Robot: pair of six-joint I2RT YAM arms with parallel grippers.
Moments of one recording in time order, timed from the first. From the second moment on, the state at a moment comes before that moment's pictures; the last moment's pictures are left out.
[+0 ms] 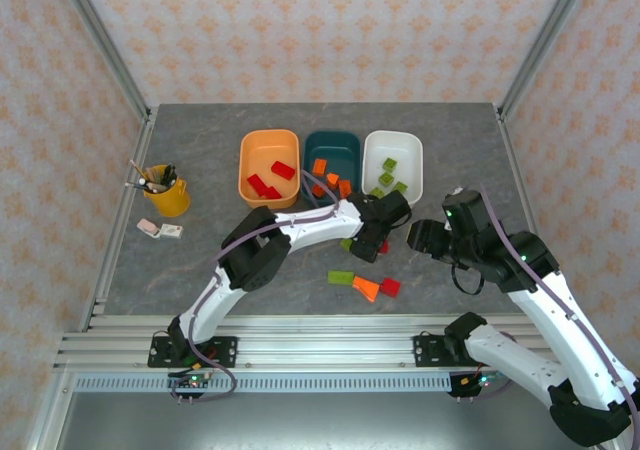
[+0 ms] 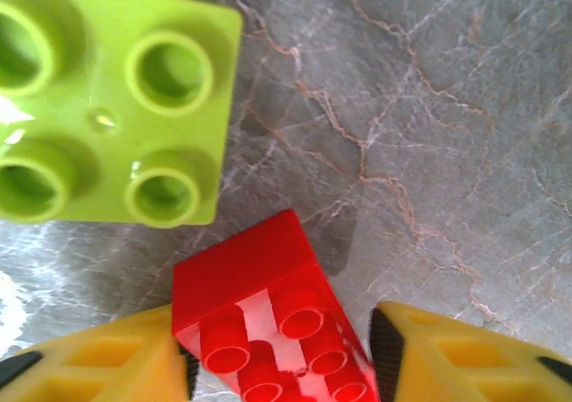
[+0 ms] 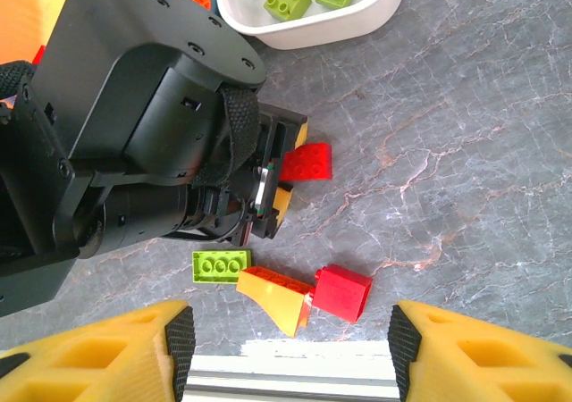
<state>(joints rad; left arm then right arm) -0.95 2.29 1.85 -0.86 -0.05 -2.10 0.54 0.80 1.09 -1.21 0.04 0.76</state>
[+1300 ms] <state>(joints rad) -0.57 2.15 2.15 -1.12 -0.15 -1.19 0.54 0.94 1.16 -0.88 0.02 0.81</state>
